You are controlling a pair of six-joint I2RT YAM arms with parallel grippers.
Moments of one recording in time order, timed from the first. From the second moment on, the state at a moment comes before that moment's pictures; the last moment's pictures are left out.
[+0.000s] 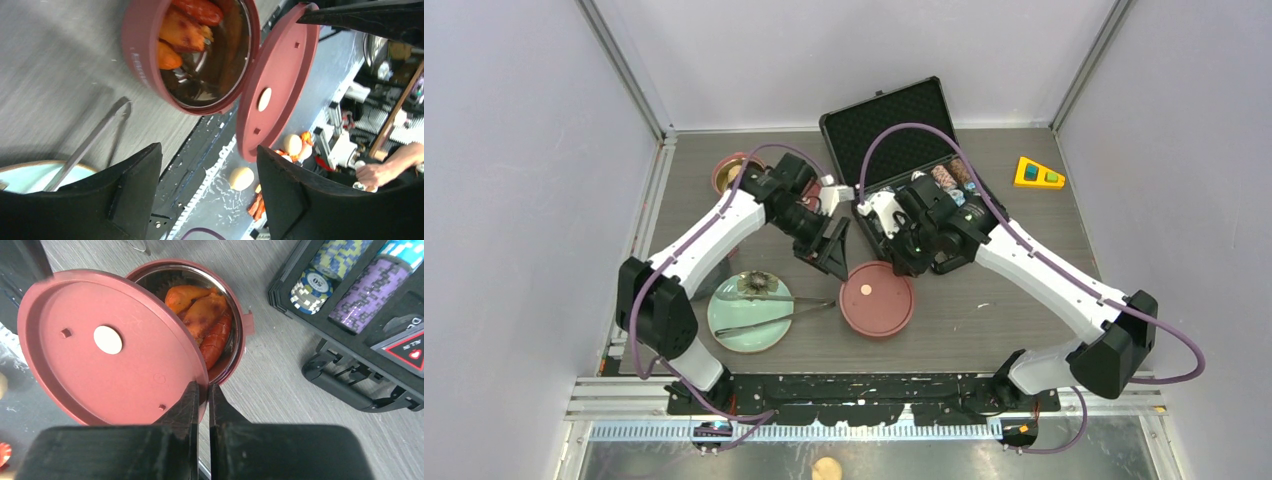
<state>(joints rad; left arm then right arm) -0.54 1.61 1.44 -1.08 0.75 -0.03 0.75 1.37 1.33 -0.98 -0.16 -0.14</state>
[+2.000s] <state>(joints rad) -0.63 1.35 1.29 -0.89 0.56 0.17 0.52 1.48 1.28 -0.93 -0.28 -0.16</state>
